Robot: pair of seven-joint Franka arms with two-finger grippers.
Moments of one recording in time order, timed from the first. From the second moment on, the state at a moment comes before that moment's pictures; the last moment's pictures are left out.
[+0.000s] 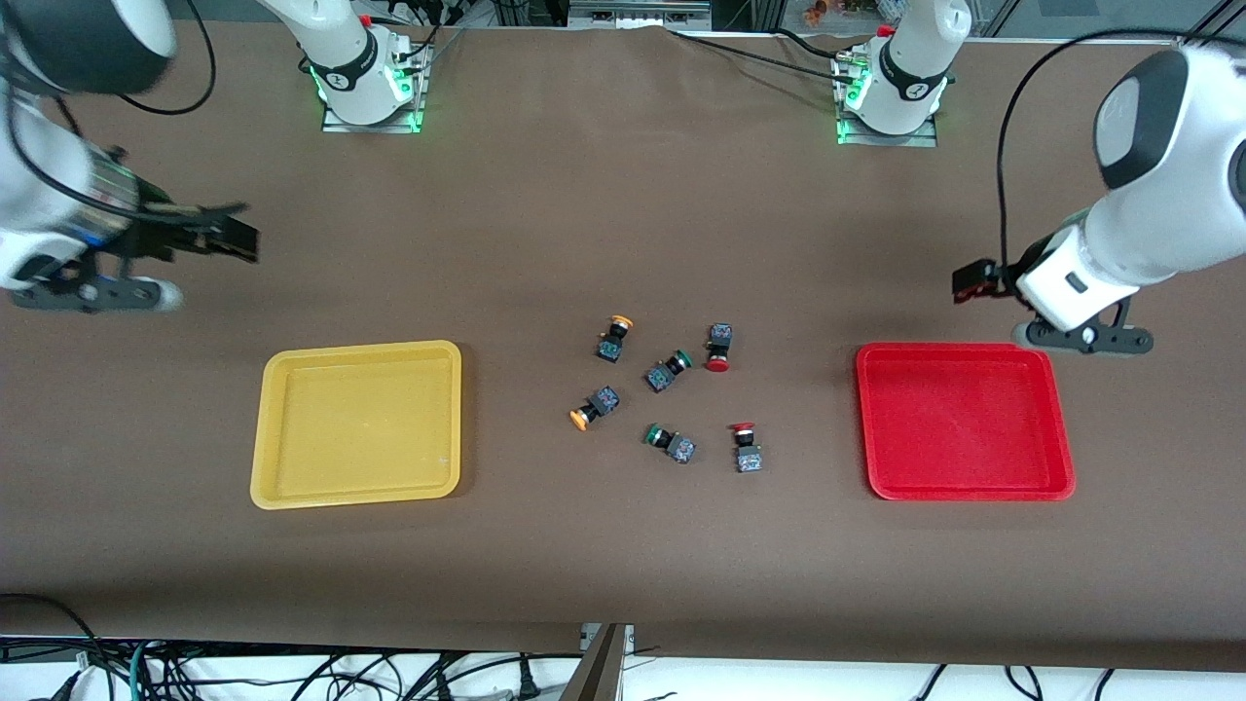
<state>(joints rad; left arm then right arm) -0.06 0.18 -0.04 -1.71 -0.03 1.75 -0.06 0.17 0.22 0.02 -1.44 -0.03 1.46 0.20</state>
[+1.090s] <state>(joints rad) -0.38 0.83 -0.04 -1.42 0.11 2.39 -0.65 0.60 0.69 0.03 -1.44 0.09 2.06 1.00</state>
